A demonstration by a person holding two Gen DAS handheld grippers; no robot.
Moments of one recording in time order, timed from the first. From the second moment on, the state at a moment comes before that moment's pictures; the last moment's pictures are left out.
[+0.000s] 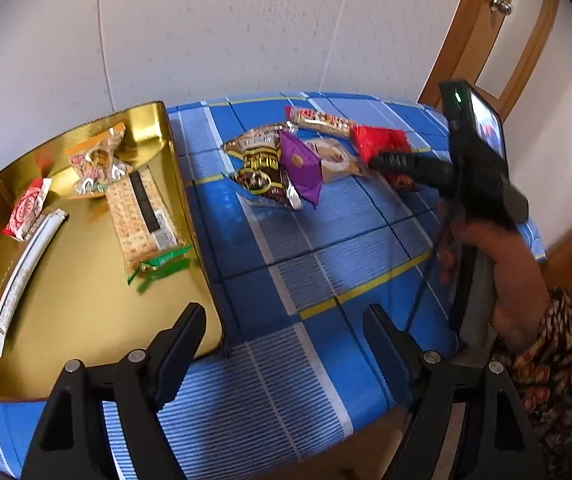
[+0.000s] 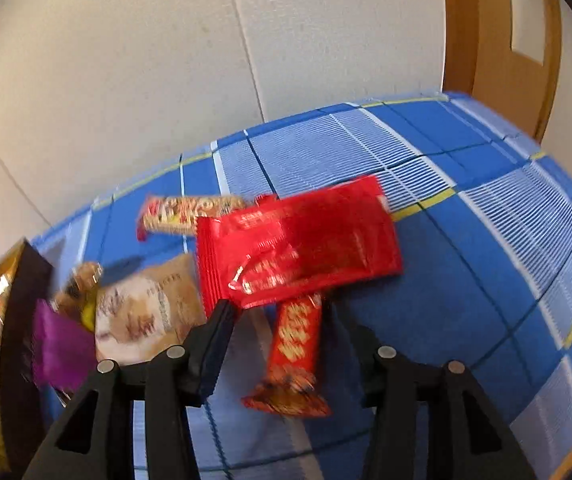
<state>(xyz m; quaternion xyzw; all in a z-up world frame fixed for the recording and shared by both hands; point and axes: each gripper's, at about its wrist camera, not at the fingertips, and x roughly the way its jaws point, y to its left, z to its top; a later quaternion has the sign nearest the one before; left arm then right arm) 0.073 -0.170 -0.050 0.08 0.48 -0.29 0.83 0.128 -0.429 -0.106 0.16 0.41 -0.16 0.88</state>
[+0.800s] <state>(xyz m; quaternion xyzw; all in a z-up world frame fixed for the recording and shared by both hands) 0.161 -0.350 -0.039 0.26 0.41 -0.38 0.79 0.043 -0.481 -0.114 0.26 0.35 -0.14 0.89</state>
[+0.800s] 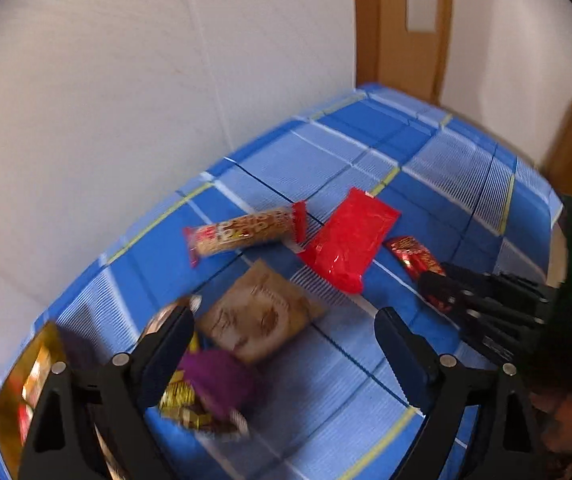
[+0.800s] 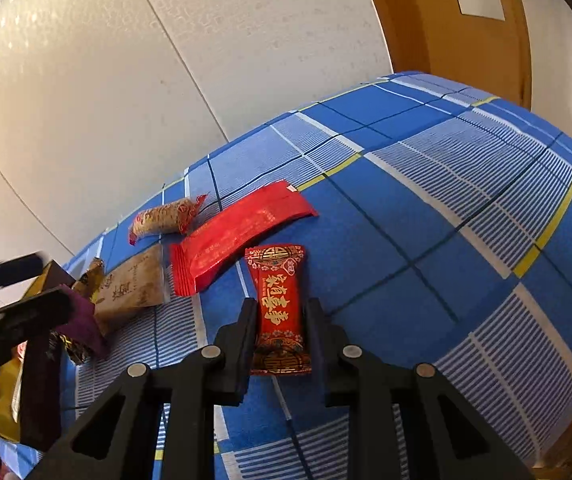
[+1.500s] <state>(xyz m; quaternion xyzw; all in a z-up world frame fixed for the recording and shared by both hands) 0.175 -0.370 -0.095 0.26 0.52 -0.39 0.72 0.038 -0.492 -0.120 0.32 0.33 -0.12 0.88</state>
